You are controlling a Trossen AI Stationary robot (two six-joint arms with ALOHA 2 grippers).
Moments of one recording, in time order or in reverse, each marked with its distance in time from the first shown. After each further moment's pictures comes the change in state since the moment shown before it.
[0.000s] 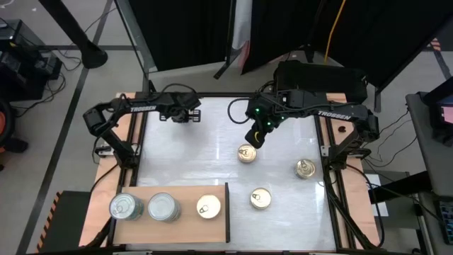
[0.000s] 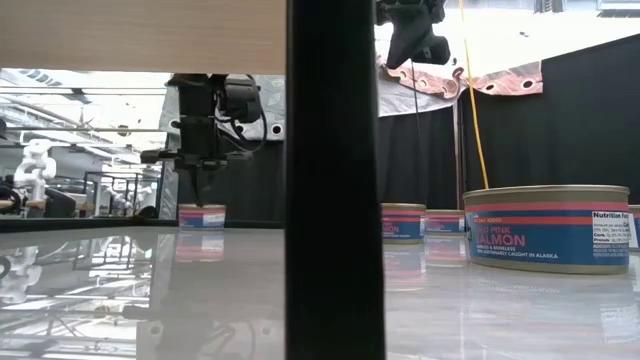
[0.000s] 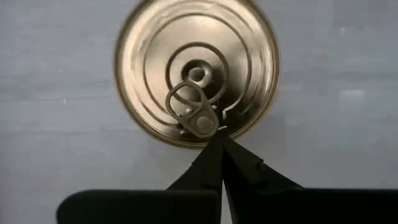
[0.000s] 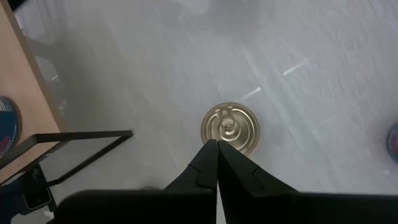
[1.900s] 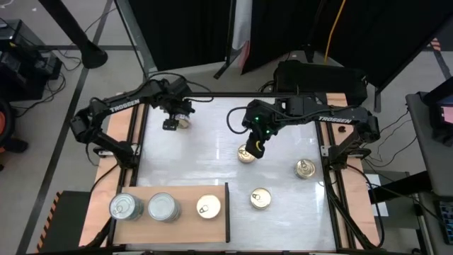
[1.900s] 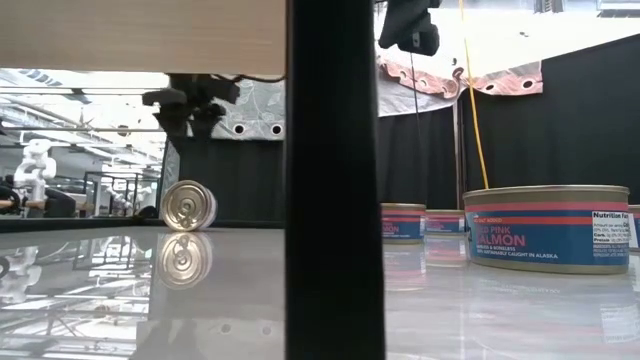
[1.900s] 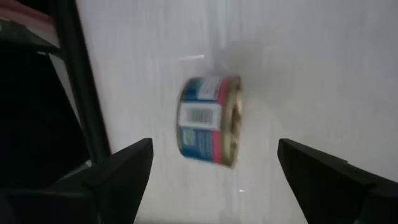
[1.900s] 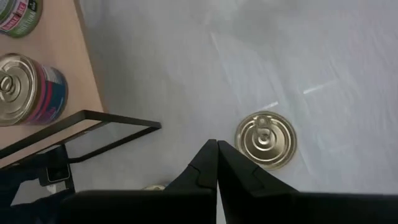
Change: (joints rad) left arm 0.037 -0.179 0.194 -0.320 0.147 1.696; right arm 0.086 0.000 0.000 0.066 -0.050 -0.064
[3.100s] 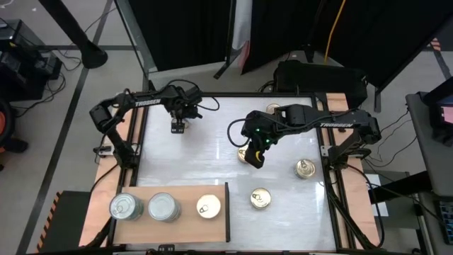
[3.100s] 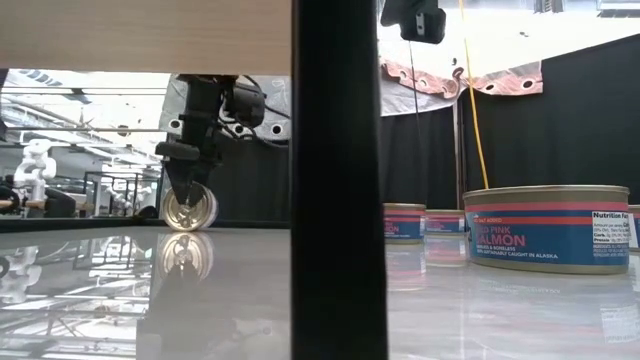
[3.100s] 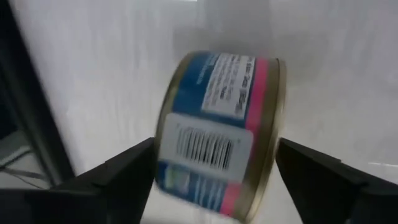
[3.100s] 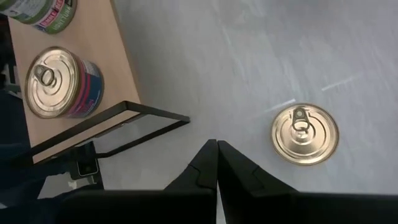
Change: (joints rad) left arm 0.003 0.249 -0.050 0.085 -0.115 -0.159; right arm 0.097 0.000 0.000 0.025 -0.004 0.113
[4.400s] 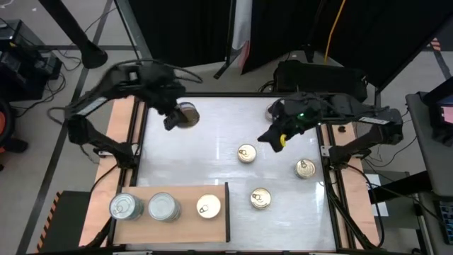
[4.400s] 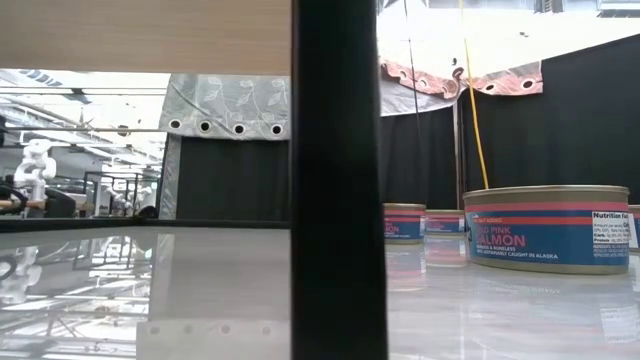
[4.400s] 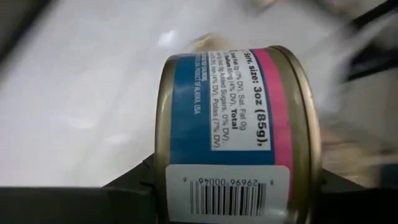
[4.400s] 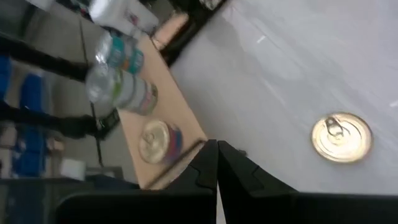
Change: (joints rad) left arm -0.252 -0.294 0.713 -0.434 0.494 -0.776; right arm 0.006 -0.256 0.000 0.076 0.033 0.361
